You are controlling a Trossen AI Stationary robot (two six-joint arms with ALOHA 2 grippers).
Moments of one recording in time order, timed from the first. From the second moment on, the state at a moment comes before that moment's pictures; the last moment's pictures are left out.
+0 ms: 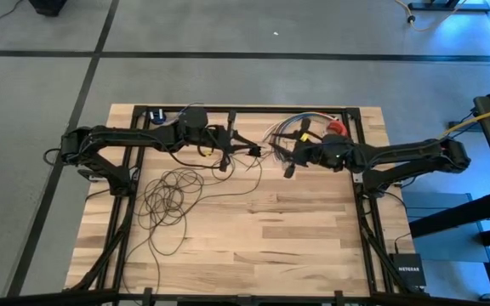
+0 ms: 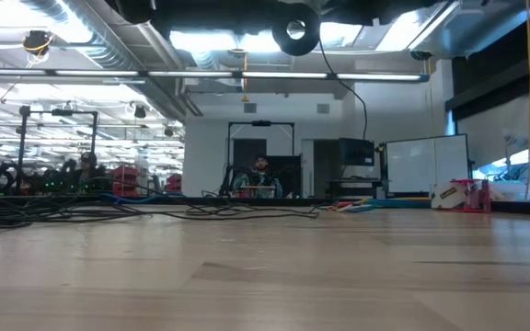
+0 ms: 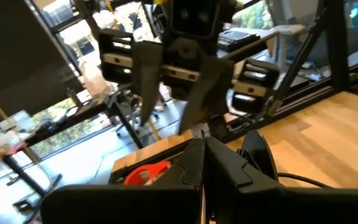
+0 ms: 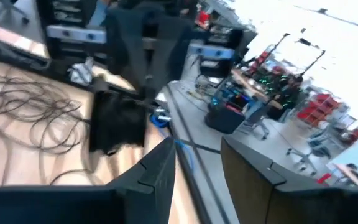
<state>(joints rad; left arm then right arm) 0.26 1.47 1.02 0.39 0.33 0.46 -0.01 1.10 0.76 0.25 0.36 -0.52</state>
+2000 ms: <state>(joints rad) 0.22 1.40 1.02 0.12 -0.04 0.35 0.02 1.04 0.76 0.45 0.54 -0.65</state>
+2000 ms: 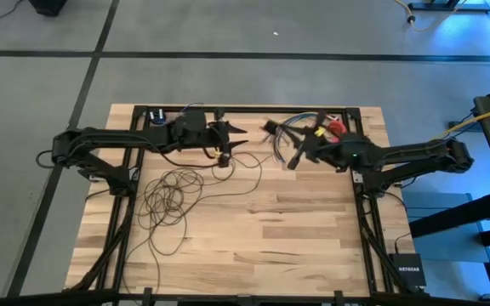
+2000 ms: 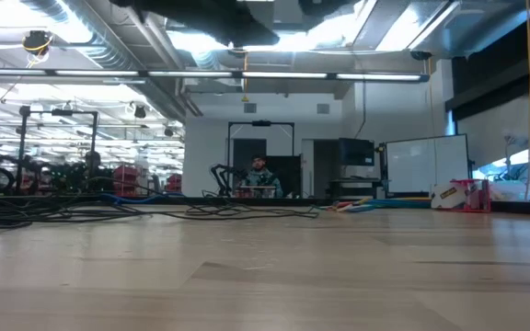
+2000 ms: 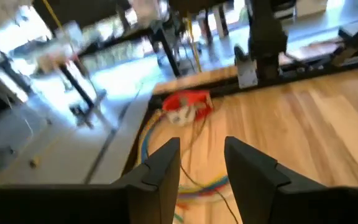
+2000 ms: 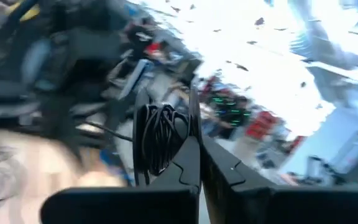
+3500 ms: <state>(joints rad) 0.19 2.06 1.30 0.83 0.00 0.12 -0.03 1.09 0.76 0.45 0.54 -0.66</state>
